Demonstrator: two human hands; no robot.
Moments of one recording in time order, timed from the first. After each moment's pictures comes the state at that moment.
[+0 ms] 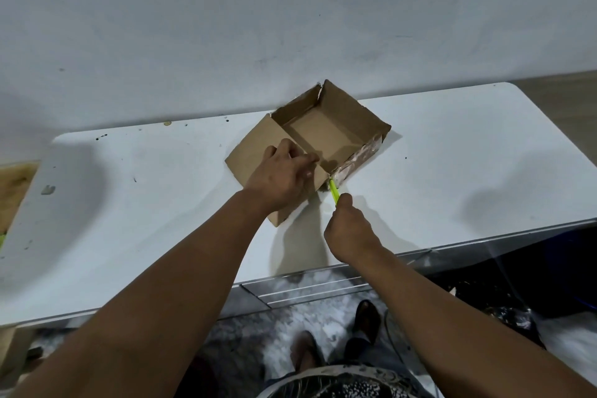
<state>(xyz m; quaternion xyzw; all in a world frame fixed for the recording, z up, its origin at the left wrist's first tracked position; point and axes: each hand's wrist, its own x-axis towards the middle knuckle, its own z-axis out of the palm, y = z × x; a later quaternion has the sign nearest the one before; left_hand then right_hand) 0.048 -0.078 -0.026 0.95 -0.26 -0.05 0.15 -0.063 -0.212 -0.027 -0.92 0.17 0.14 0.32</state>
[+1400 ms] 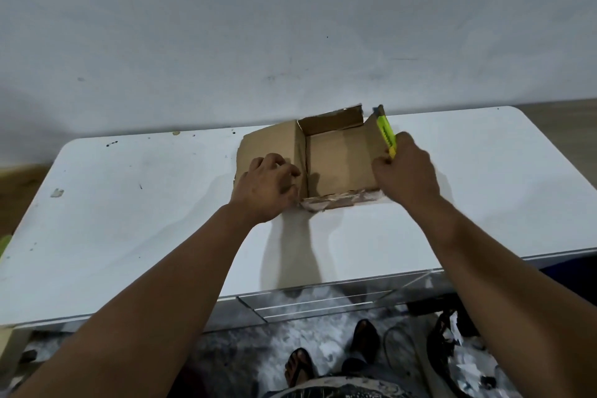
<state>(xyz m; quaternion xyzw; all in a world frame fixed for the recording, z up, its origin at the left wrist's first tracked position) 0.050 -0.051 -0.027 0.96 -0.17 -0.06 0.21 0.008 -0.300 0.030 -0.93 0.19 -0.10 0.29</state>
